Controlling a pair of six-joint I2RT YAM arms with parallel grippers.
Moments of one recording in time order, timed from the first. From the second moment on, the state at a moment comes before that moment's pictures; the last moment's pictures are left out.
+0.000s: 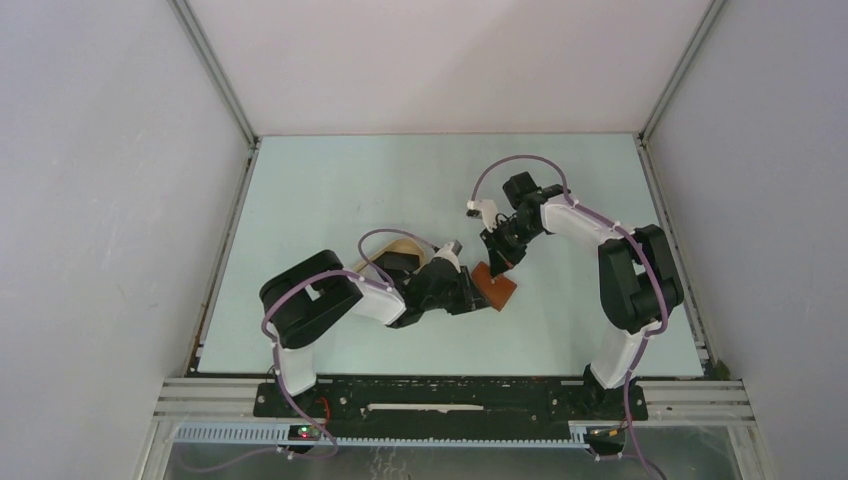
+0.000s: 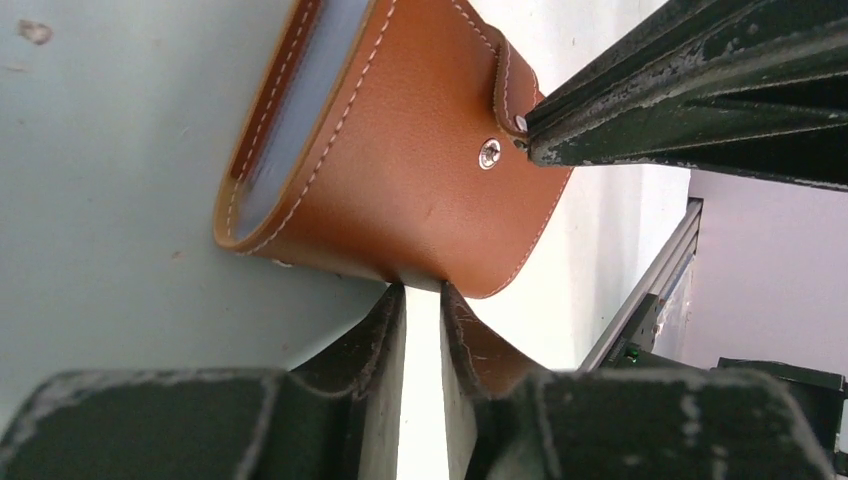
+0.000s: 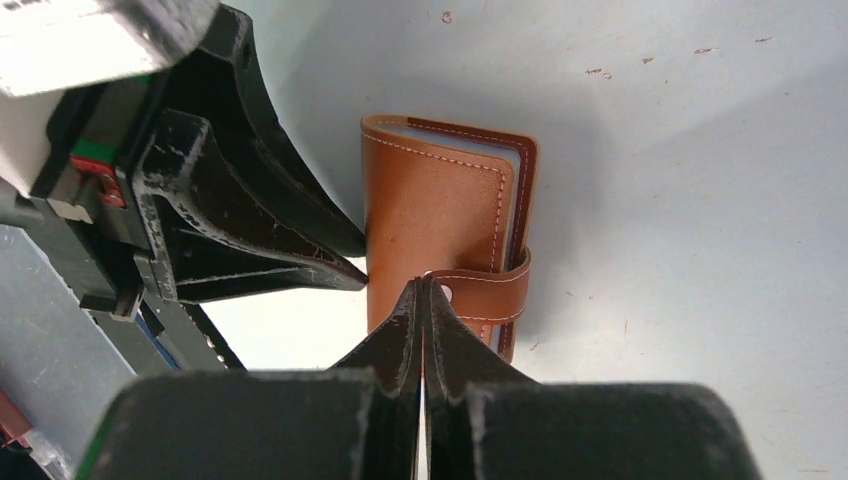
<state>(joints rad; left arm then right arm) -0.95 1.86 0.73 0.56 0.09 -1.05 0.40 1.80 1.27 -0.82 -0.56 -0.43</state>
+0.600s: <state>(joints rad) -0.94 1.79 0.66 0.63 0.10 -1.02 0.36 1.83 1.27 -0.81 -0.56 -0.43</state>
